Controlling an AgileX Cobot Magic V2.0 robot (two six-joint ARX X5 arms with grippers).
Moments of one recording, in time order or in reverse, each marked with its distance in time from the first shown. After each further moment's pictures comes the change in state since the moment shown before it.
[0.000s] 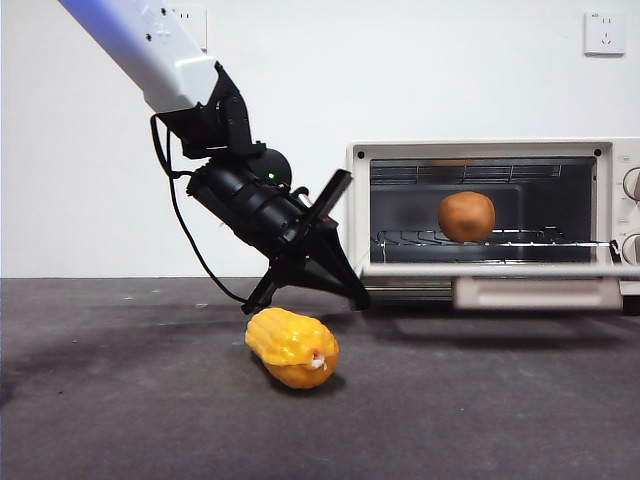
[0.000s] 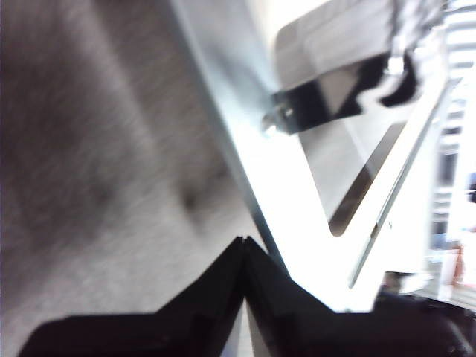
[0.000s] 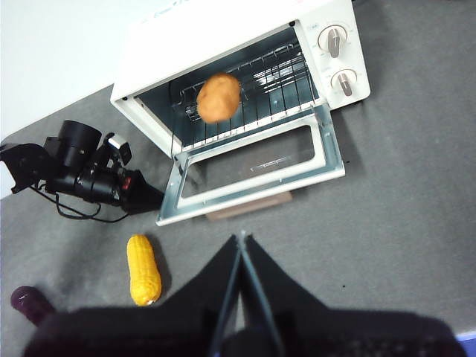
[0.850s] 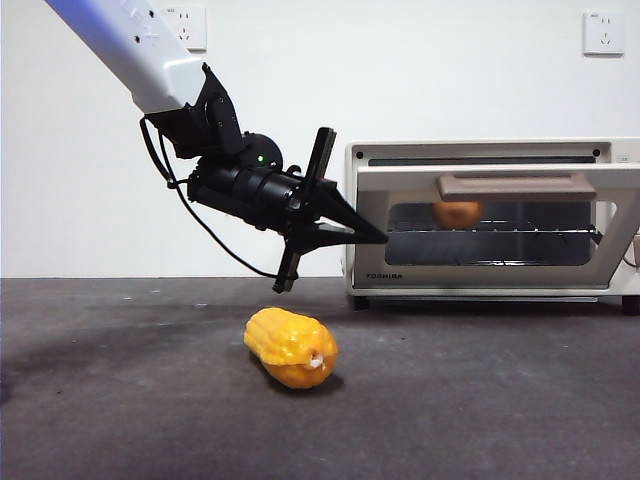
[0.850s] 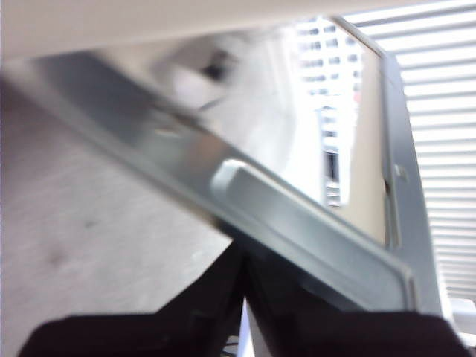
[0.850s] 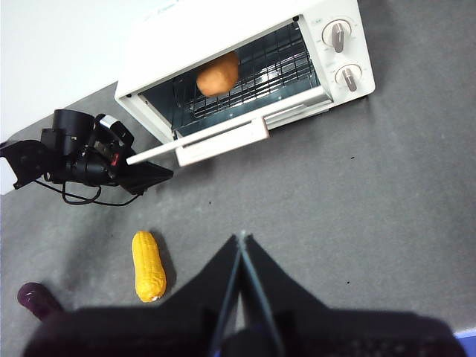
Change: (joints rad) left arm 0.032 0.000 0.002 0.190 0.259 -0.116; right arm 0.000 0.000 0.000 0.000 -0.013 0.007
